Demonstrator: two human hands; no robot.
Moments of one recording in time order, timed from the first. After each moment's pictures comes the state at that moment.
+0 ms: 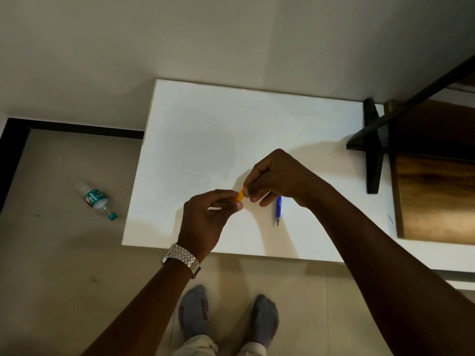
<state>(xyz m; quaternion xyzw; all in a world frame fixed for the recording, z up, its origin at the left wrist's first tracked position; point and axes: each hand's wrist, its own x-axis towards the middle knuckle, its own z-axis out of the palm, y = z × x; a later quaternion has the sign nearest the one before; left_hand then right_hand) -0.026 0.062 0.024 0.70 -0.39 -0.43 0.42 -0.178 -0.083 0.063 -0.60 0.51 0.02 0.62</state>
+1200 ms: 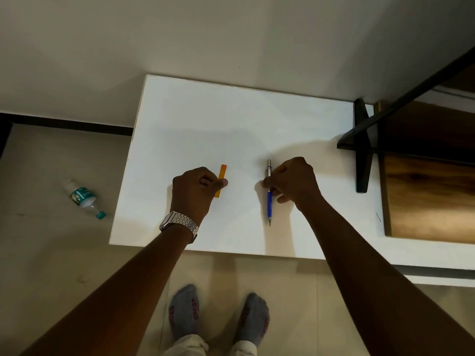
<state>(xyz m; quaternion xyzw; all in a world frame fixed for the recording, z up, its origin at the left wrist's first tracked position) -0.013 0.018 0.009 0.78 -0.37 -0.36 0.35 -0.209 -0.083 0.032 -0.51 0.73 -0.03 0.46</state>
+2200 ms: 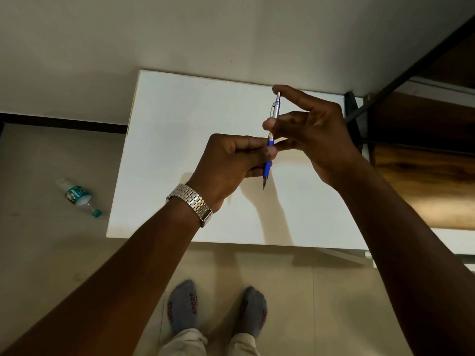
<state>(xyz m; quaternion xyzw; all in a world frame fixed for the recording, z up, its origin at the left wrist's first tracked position) -0.058 -0.009 0.111 0.56 -0.31 -0.61 0.47 -0.218 -0.090 0.134 -0.54 0.47 -0.31 0.62</state>
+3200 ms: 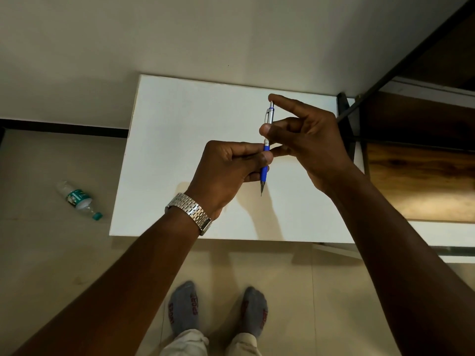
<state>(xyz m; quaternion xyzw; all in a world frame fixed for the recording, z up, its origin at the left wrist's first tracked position) -0.064 0.011 0.114 0.57 -0.34 -0.57 0.48 -0.218 -0.067 0.139 -0.55 0.48 -0.33 0.60</state>
